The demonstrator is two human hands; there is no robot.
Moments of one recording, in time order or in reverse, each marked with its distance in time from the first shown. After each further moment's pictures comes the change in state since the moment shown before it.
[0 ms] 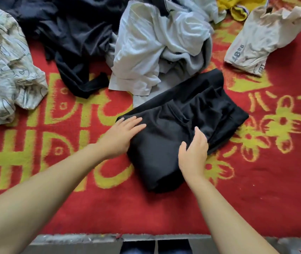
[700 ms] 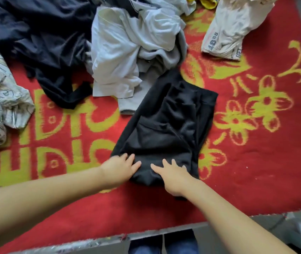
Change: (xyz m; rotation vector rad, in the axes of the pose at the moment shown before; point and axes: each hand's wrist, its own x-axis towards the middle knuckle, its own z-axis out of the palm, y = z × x) left_hand -0.031 0.054 0.025 0.537 -0.505 0.308; right_hand -0.043 0.012 -0.015 -0.645 -0.999 -0.302
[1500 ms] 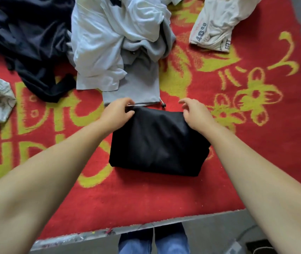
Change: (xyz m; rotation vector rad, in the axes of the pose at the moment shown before) left_hand 0.069 -0.062 -0.095 -0.885 0.556 -0.575; right_hand 0.022 0.125 -0.105 0.403 0.692 0.127
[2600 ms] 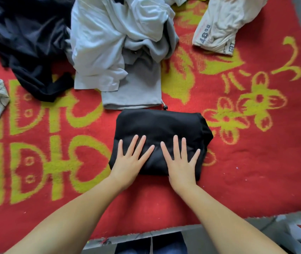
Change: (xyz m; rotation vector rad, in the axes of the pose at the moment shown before) left_hand -0.102 -0.014 0.116 0.638 -0.067 0.348; right_hand -0.098 0.021 0.143 -0.565 -0.025 -0.066
